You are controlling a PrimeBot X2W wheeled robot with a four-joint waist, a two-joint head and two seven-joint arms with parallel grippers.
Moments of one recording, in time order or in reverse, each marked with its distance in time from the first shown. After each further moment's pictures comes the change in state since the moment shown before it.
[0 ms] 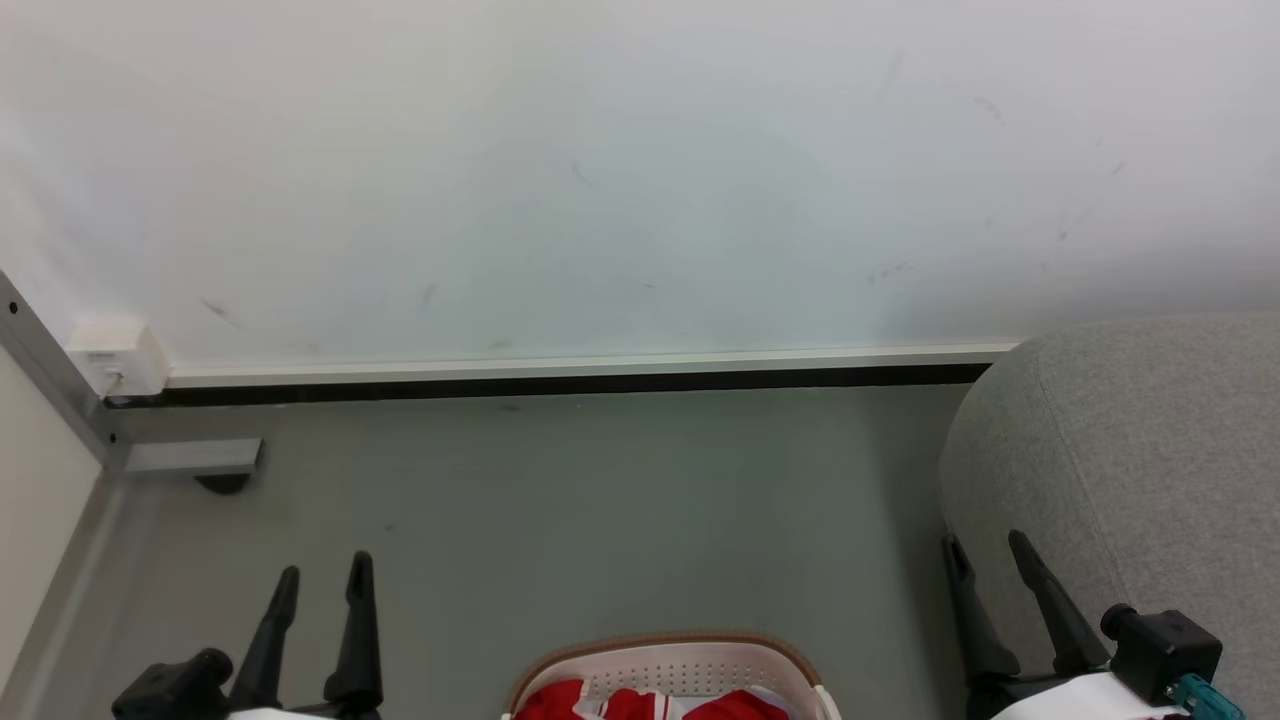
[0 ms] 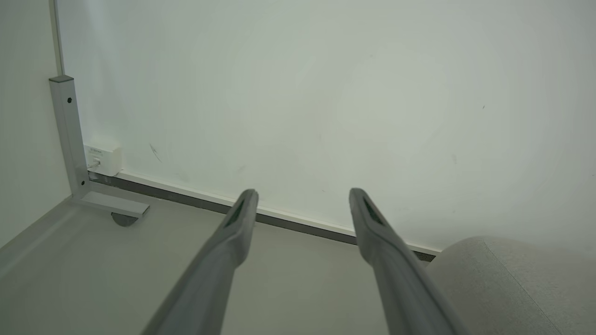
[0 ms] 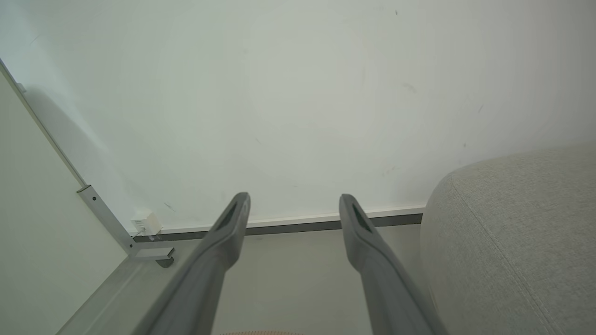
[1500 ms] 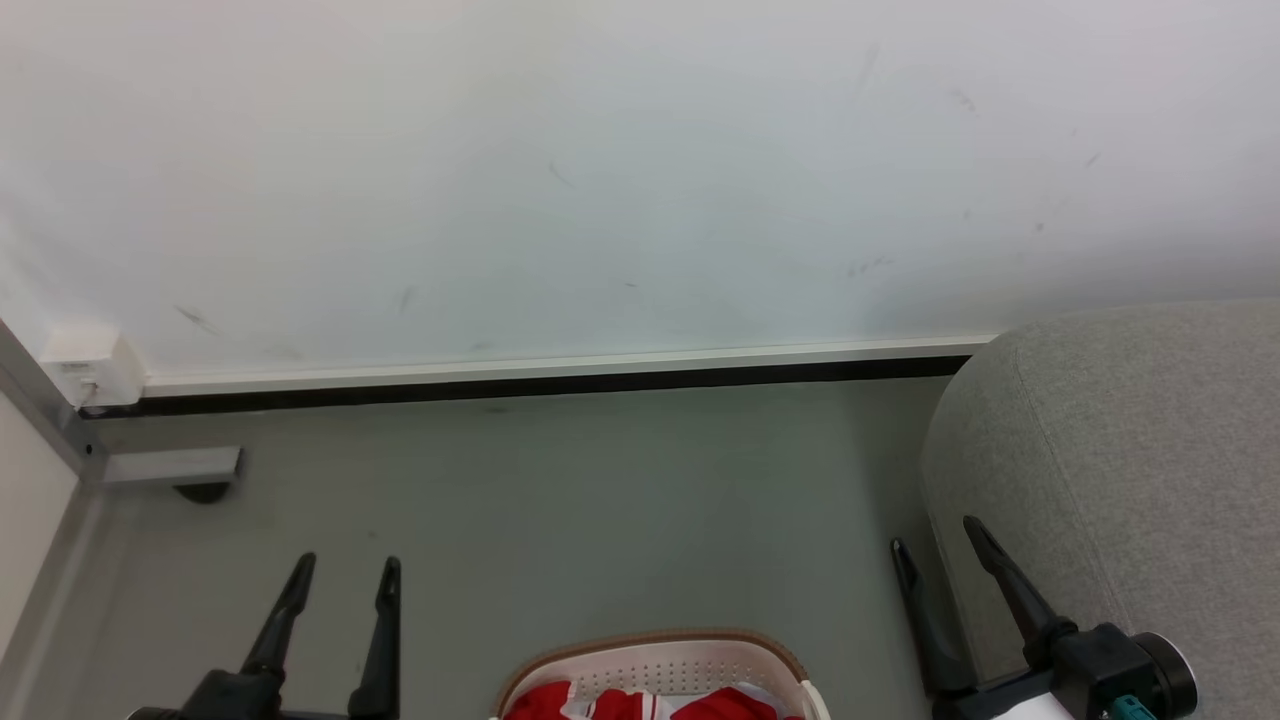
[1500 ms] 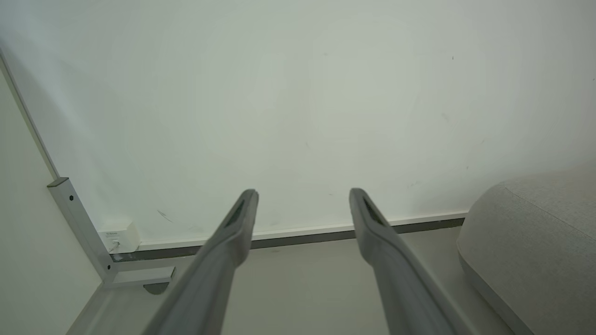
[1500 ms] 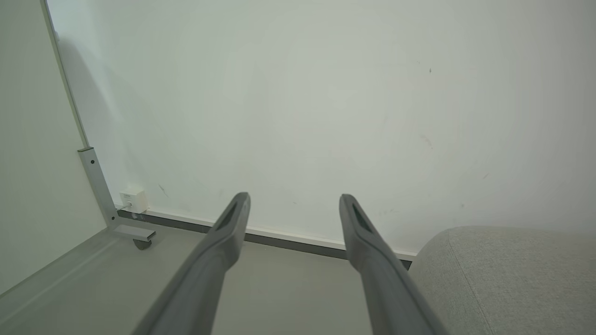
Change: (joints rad) left arm 0.018 0.019 -0.019 -0.025 0.344 0.017 -0.092; right arm -0.002 0.009 0.046 -0.025 -0.277 0.000 -0.094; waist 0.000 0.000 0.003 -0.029
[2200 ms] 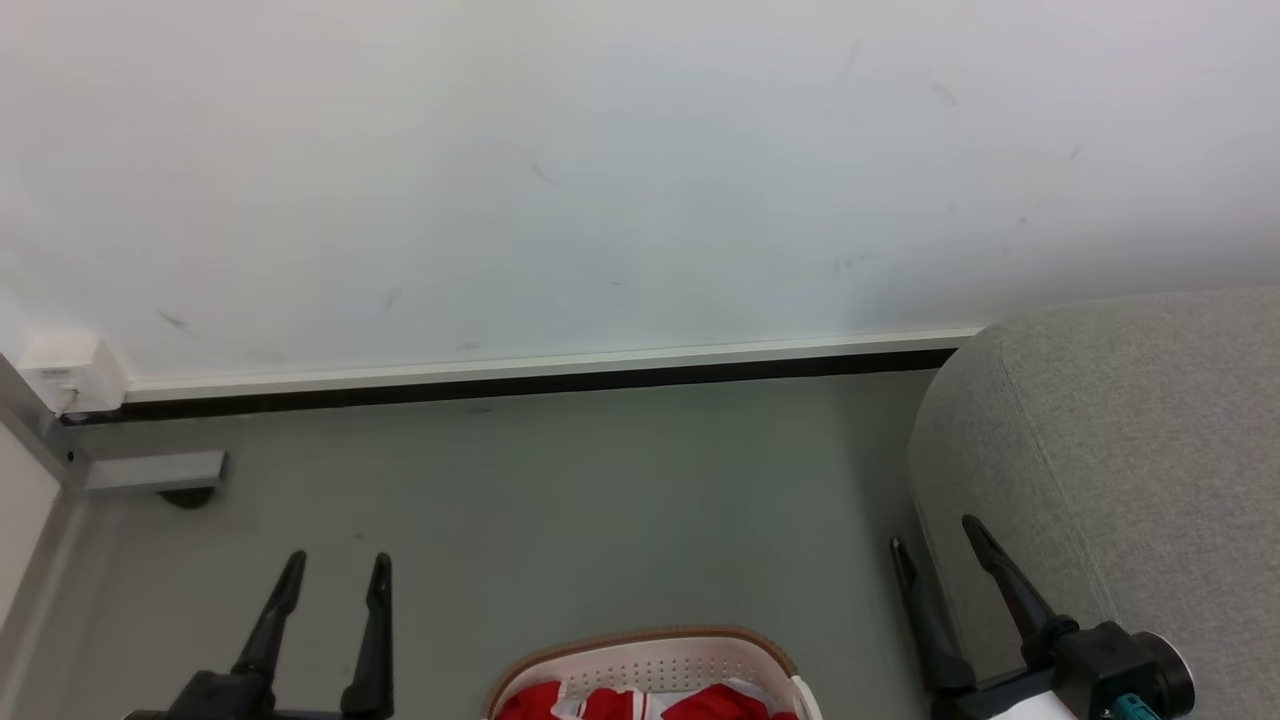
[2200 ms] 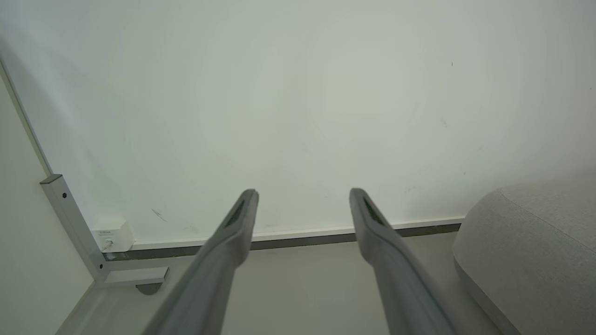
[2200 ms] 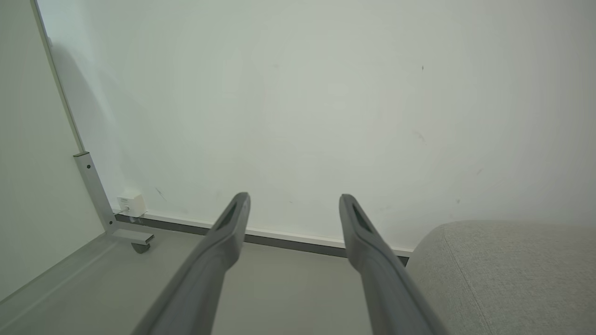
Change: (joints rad) left arm 0.001 -0.016 0.025 -0.006 -0.012 -0.007 0.000; right arm -0.001 0.000 0.005 -0.002 0.019 0.000 0.000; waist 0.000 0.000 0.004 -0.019
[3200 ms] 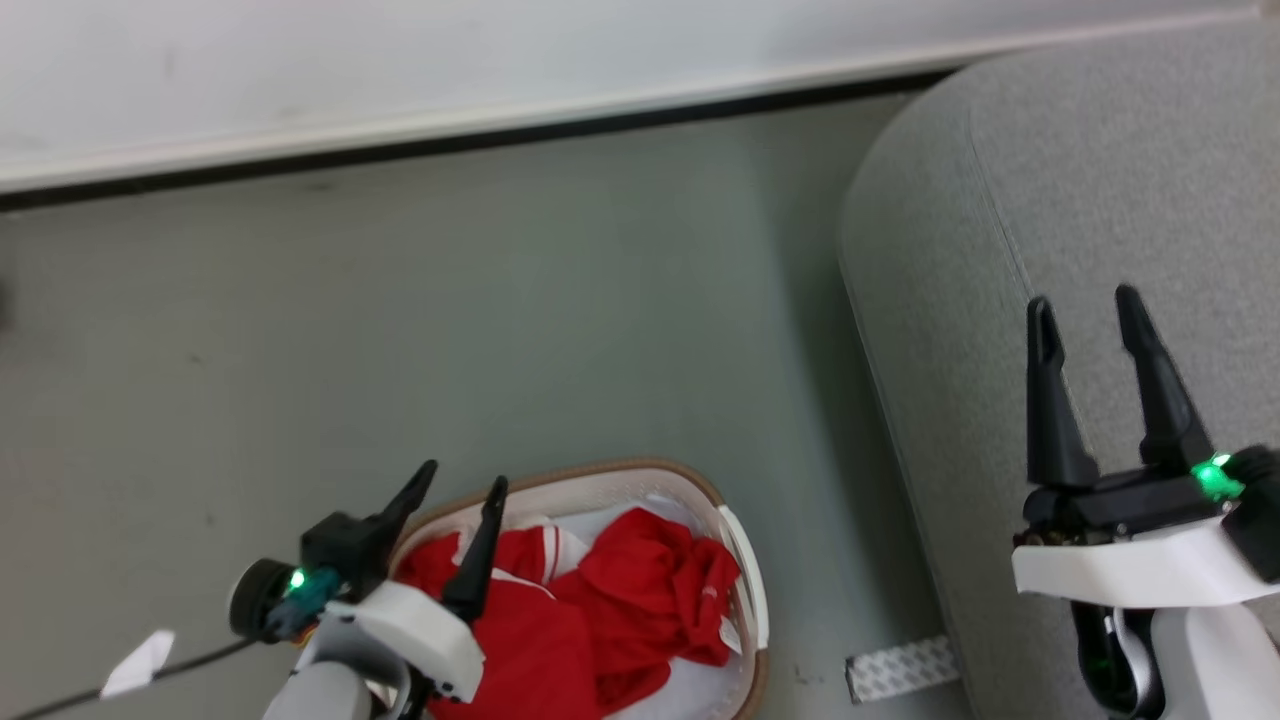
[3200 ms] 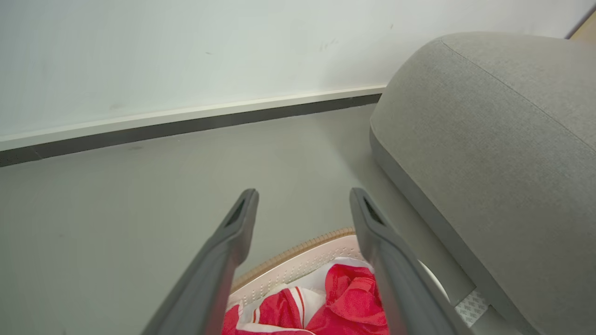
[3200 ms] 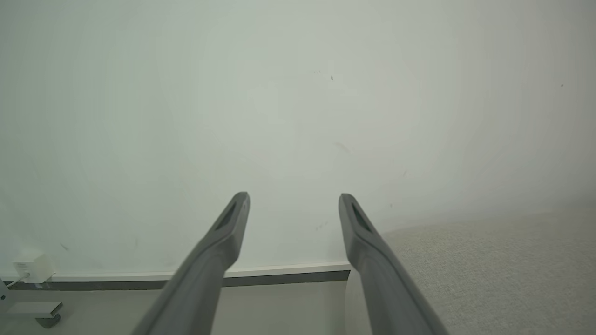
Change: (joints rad) left arm -0.335 0.058 -0.210 0.372 -0.081 -0.074 0.026; right arm -0.190 0.000 -0.132 -0.188 0.115 0.000 0.000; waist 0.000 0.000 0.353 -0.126
